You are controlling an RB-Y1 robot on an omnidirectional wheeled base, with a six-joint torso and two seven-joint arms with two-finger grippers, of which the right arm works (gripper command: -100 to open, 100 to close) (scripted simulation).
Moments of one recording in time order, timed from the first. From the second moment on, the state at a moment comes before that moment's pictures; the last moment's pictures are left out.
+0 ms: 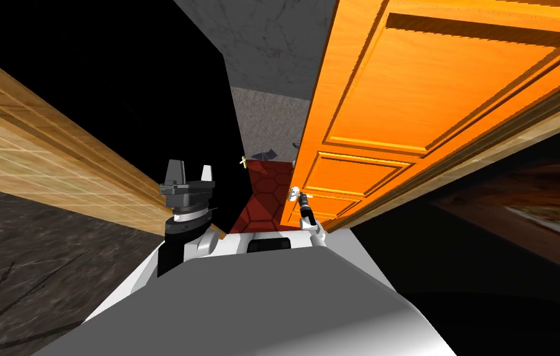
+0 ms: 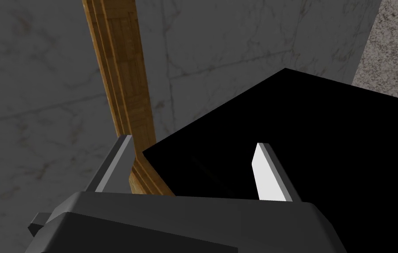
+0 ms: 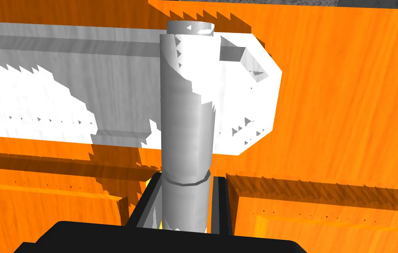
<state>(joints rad) 0.06 -0.08 -0.07 -1.35 -0.04 -0.27 -0.05</state>
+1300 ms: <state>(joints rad) 0.03 -0.08 -0.23 -1.31 -0.06 -0.27 -0.02</state>
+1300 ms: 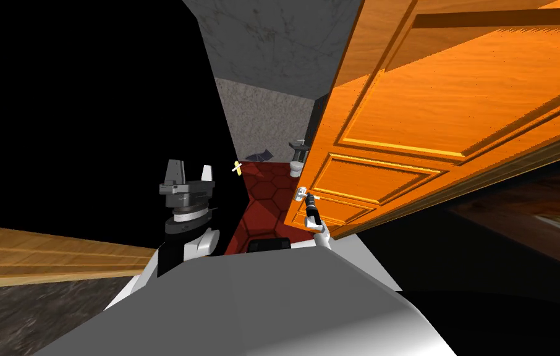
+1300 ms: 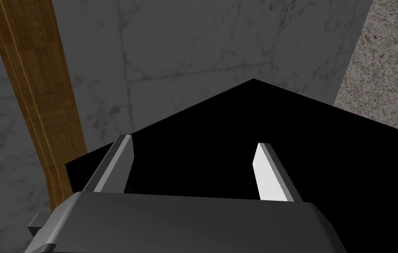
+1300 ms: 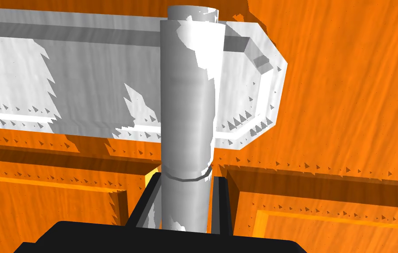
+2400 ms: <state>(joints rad) 0.01 -0.06 -0.35 -1.28 -0.07 -0.27 0.00</state>
